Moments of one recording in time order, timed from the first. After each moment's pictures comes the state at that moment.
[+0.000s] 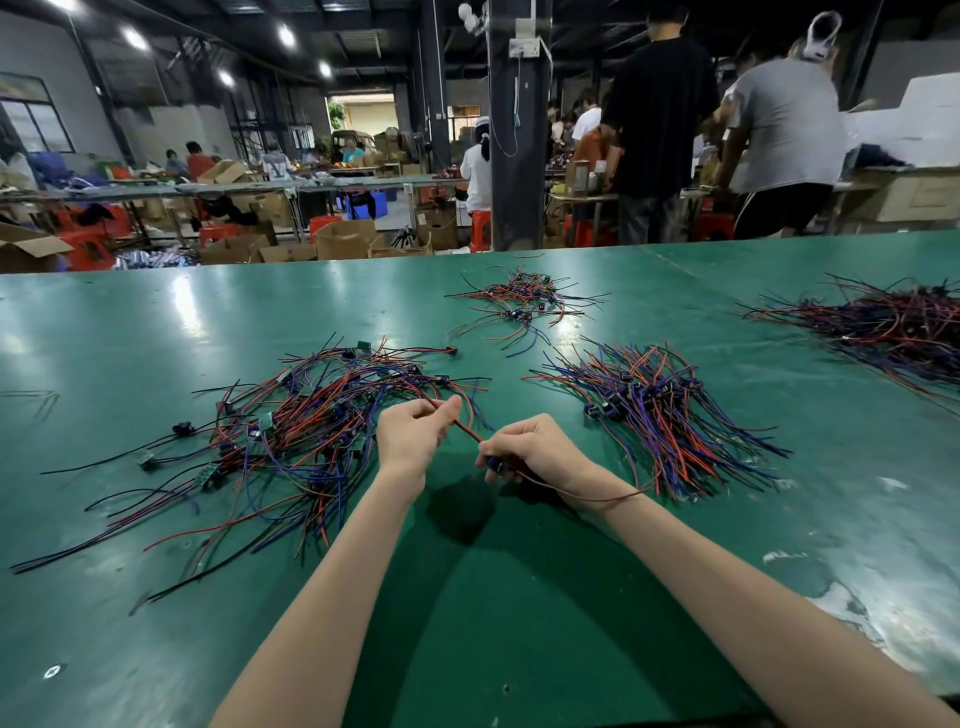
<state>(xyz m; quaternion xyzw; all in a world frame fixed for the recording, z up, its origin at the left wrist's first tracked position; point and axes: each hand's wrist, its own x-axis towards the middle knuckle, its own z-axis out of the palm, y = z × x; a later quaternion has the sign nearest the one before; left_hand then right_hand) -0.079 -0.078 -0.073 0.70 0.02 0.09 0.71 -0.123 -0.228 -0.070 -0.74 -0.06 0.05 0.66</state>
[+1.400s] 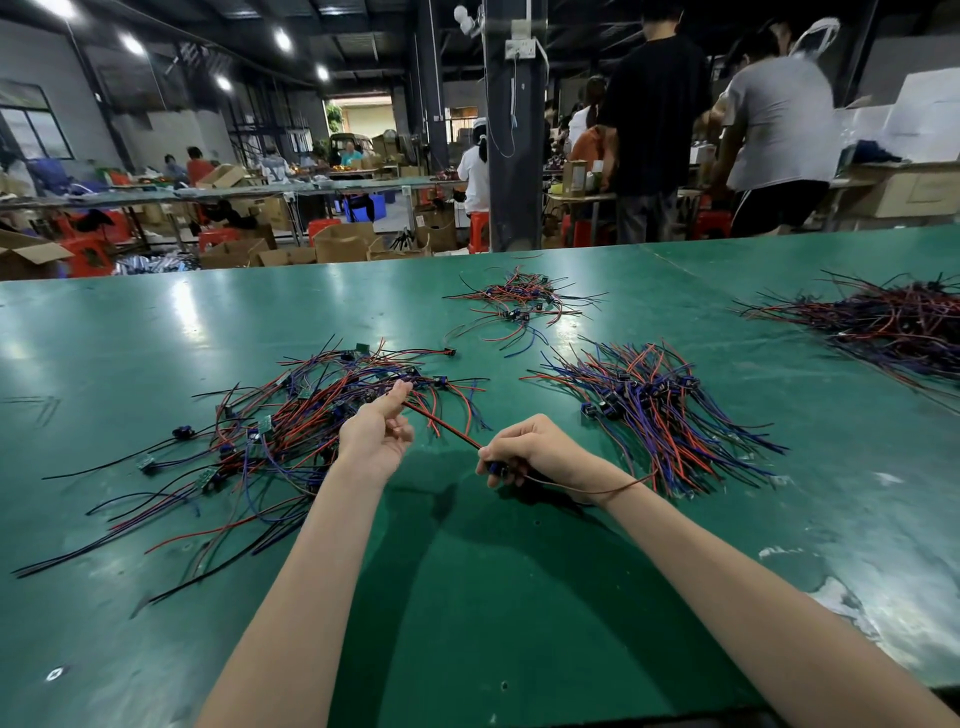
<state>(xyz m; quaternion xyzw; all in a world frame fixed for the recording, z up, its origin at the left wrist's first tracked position) -0.067 -0.047 -0.055 0.46 0.15 -0.03 0.88 -0.115 -0.239 -0.076 -0.76 -0.11 0.11 0.63</state>
